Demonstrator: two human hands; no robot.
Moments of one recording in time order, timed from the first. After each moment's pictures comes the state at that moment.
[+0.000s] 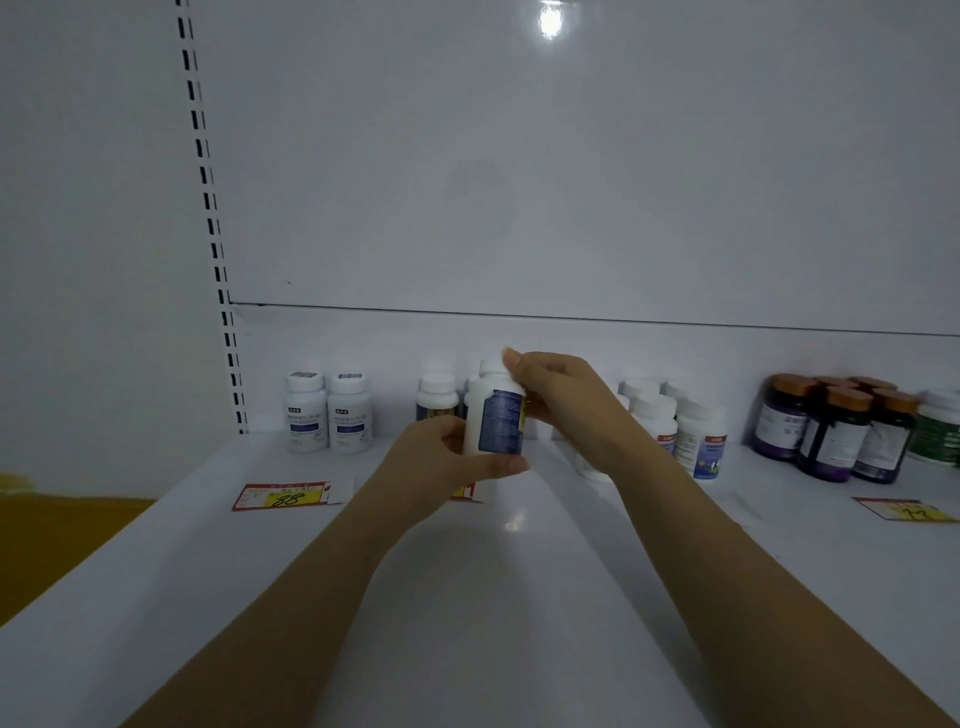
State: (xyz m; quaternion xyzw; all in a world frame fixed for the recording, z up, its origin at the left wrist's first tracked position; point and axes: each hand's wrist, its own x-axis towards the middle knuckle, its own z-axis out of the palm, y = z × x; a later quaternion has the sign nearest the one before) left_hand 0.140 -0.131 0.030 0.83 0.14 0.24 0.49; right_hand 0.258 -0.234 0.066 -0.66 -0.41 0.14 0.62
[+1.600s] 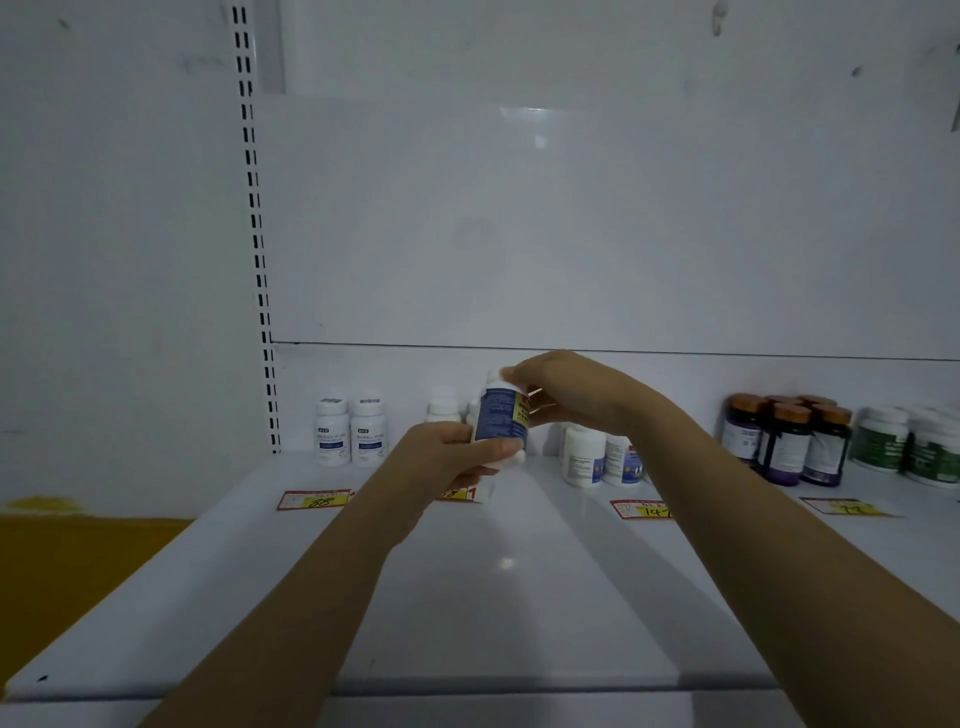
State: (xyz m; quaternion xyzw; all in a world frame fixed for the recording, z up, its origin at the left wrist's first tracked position) left_hand 0.098 -0.158 0.056 0.75 0.12 0.21 0.61; right_hand 0.220 -0.275 0.128 -0.73 -0.43 0.20 0.48
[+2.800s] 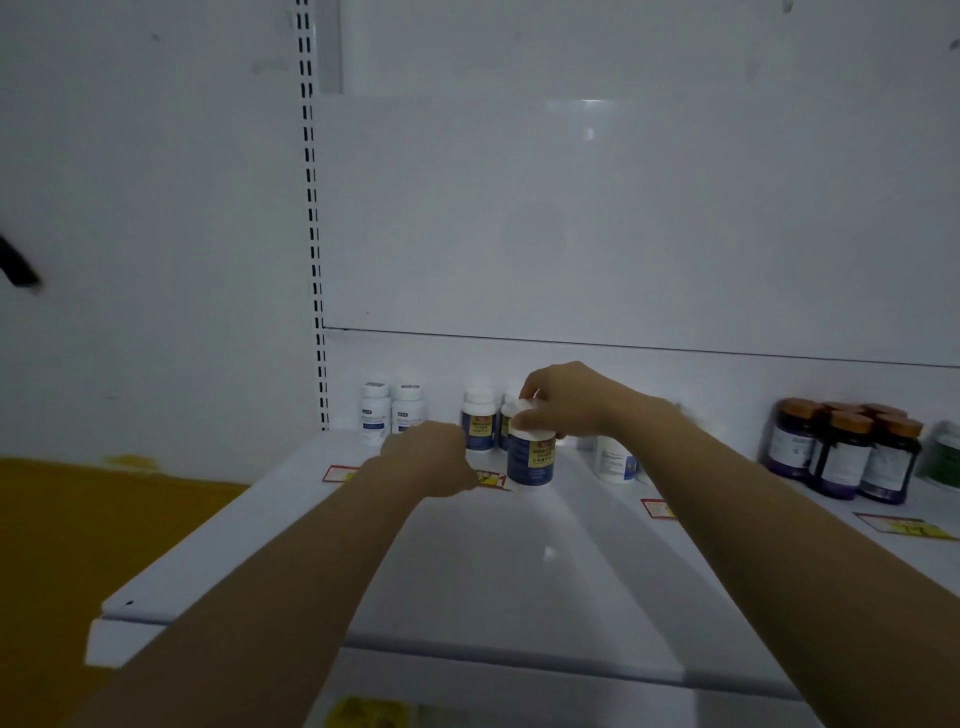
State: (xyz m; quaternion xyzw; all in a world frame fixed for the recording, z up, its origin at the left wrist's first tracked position) left_hand 0.093 -0.144 0.064 0.95 0.30 0.07 0.05; right_hand 0.212 -0.257 0.118 -0.85 -0.51 -0.02 0.13
